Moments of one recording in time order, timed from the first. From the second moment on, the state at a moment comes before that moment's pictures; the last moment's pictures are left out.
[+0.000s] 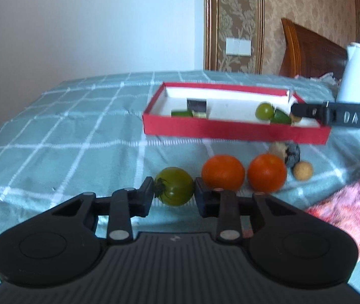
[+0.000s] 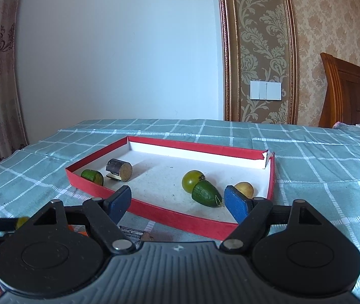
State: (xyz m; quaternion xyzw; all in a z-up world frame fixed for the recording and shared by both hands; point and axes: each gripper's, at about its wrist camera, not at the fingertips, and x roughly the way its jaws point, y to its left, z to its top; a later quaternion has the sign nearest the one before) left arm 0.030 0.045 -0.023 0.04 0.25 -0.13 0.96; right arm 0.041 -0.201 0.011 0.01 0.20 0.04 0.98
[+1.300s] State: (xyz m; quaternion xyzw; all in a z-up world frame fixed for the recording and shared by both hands) left arm 0.192 -0.079 -0.006 0.08 0.32 -0.21 0.92; right arm 0.053 -0.246 0.009 0.10 0.22 -0.11 0.97
